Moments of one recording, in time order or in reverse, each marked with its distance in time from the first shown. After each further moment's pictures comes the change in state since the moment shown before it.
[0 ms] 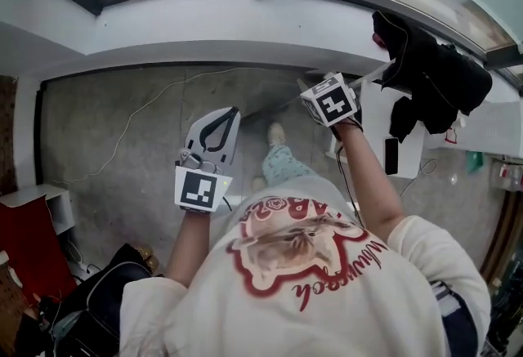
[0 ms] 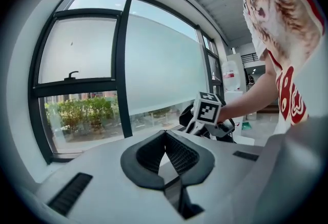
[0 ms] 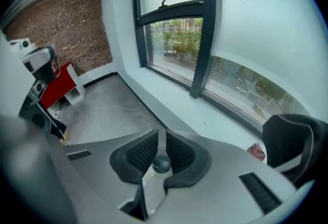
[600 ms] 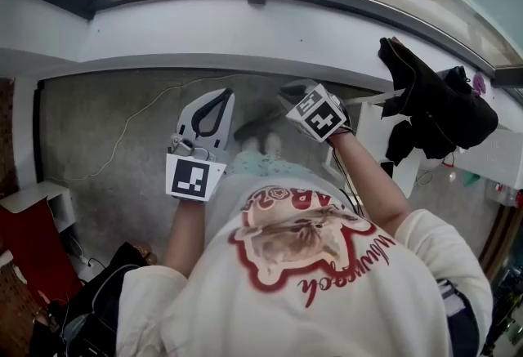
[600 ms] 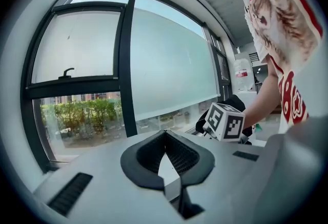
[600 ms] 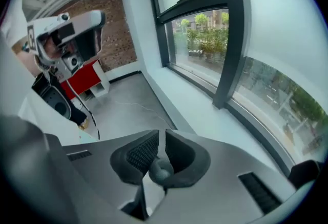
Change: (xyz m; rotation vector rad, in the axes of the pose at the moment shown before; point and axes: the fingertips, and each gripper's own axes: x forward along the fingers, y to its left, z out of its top) left arm 0.128 0.084 0.030 -0.010 -0.012 0.044; right arm 0.063 -0.020 0.046 -0.167 0.008 0.286
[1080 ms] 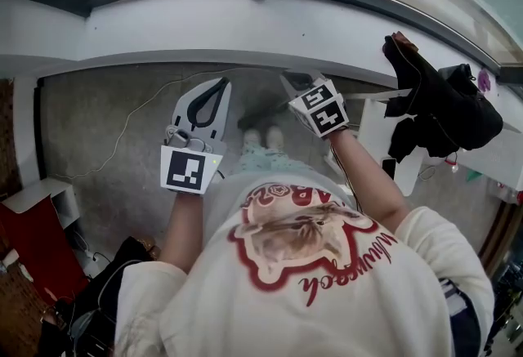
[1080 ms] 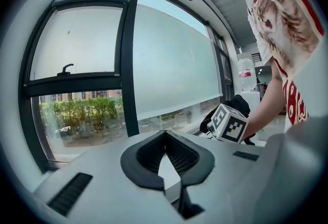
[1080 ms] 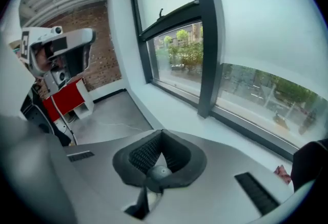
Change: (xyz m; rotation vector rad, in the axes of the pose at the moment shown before) left arm 0.028 0.023 0.001 -0.036 0.015 0.009; right arm 0.002 -0.051 0.029 0.120 -0.211 -0.153
